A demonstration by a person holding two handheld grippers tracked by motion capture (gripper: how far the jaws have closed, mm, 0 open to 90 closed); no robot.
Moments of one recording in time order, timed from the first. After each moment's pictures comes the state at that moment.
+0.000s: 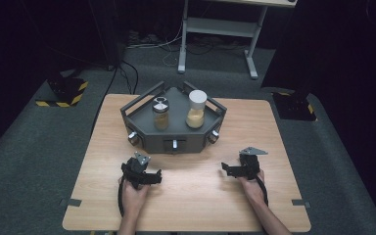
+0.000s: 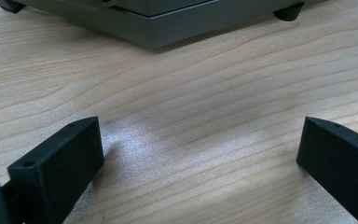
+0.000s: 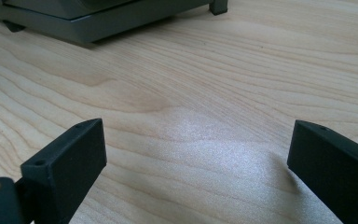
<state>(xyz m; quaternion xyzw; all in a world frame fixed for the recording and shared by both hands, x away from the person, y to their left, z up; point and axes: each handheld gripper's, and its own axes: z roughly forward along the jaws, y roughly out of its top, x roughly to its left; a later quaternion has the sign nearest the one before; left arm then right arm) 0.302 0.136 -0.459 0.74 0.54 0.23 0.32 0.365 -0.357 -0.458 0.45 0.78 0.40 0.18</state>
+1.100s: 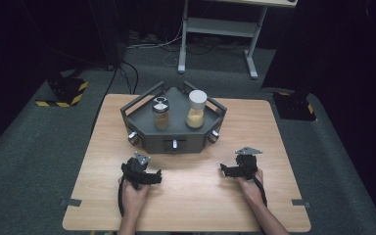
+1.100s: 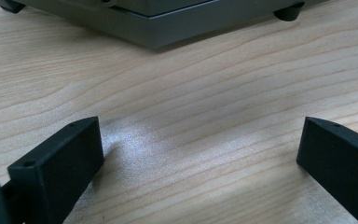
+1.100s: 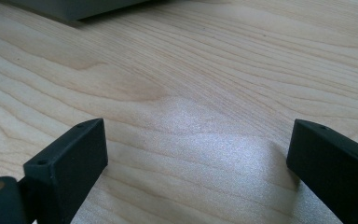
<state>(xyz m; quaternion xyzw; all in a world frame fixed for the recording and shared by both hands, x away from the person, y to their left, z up) 0.302 0.136 -0.459 0.74 0.54 0.24 0.32 0.367 -0.338 -0.452 0.44 0.80 0.36 0.20</state>
